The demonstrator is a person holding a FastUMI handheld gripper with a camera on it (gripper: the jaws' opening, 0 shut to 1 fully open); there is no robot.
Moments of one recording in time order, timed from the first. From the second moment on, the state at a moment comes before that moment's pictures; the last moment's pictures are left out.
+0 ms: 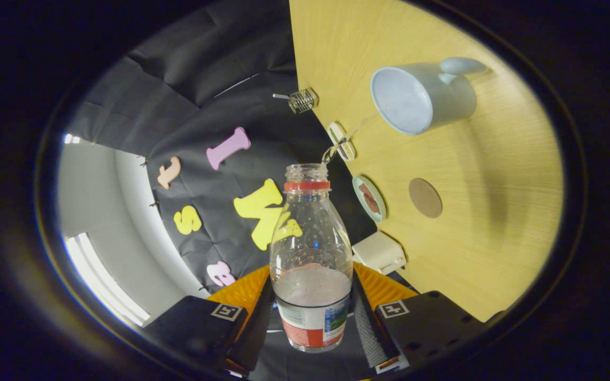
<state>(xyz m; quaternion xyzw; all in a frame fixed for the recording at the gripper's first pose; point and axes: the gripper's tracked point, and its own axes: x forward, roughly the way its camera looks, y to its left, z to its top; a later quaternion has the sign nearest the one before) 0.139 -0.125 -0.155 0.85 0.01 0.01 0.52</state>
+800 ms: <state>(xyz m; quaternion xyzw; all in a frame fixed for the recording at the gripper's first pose) 0.139 -0.143 -0.132 0.87 0.01 0.02 0.49</state>
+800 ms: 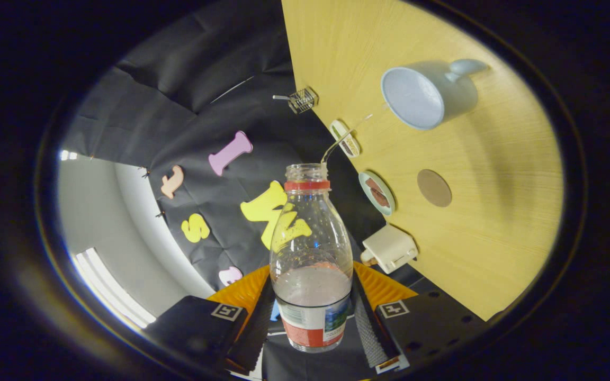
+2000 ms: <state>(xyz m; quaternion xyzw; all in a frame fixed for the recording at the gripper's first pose) 0.141 -0.156 -0.129 0.89 0.02 0.02 0.46</state>
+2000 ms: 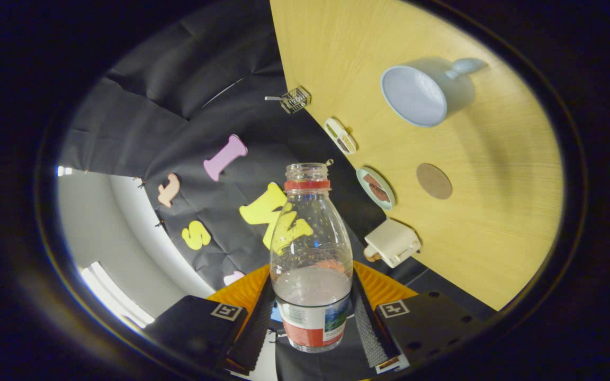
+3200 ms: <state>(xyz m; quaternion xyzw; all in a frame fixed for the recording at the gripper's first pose) 0.134 -0.108 -0.170 0.58 0.05 -0.02 0.81</state>
